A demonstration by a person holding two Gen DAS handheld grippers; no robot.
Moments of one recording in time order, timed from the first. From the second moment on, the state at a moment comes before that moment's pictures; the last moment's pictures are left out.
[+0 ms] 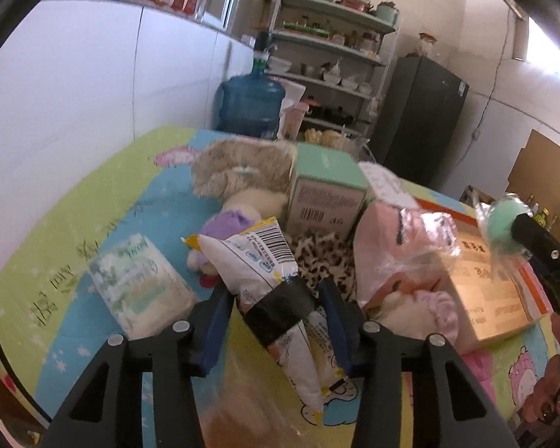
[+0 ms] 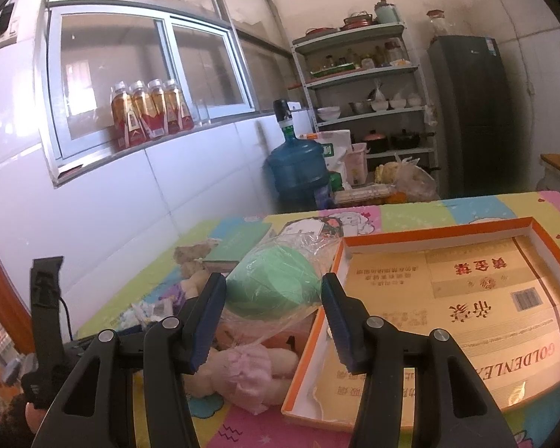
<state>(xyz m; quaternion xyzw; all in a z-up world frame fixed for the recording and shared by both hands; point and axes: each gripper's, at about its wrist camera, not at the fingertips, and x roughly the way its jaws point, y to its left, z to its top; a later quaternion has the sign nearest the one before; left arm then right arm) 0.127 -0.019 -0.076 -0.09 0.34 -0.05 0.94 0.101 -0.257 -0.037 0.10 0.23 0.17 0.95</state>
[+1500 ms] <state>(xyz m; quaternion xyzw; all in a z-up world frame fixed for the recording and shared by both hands) 0.188 -0.247 -0.044 -0.03 0.32 -0.21 0.93 0.120 -0.415 -0.050 0.06 0.27 0.02 0.96</state>
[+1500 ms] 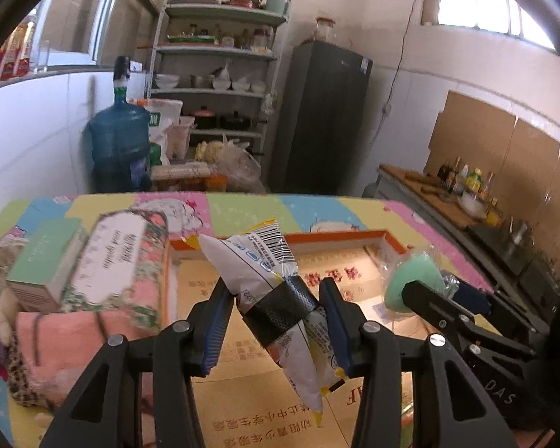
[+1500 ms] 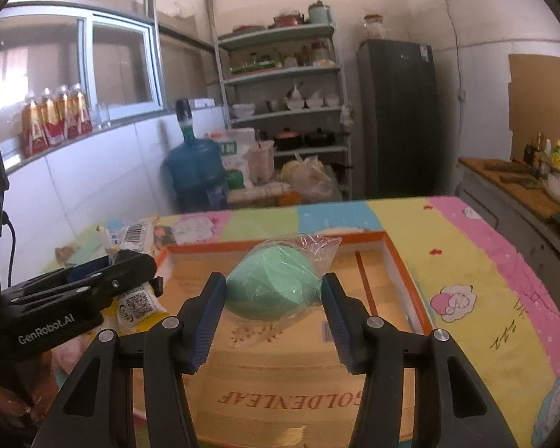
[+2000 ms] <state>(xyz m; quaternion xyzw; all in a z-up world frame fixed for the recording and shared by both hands) 0.208 -0.271 -0.077 -0.01 0.37 -0.22 0.90 0.148 -0.434 -0.080 0.07 0.32 0.01 0.94</state>
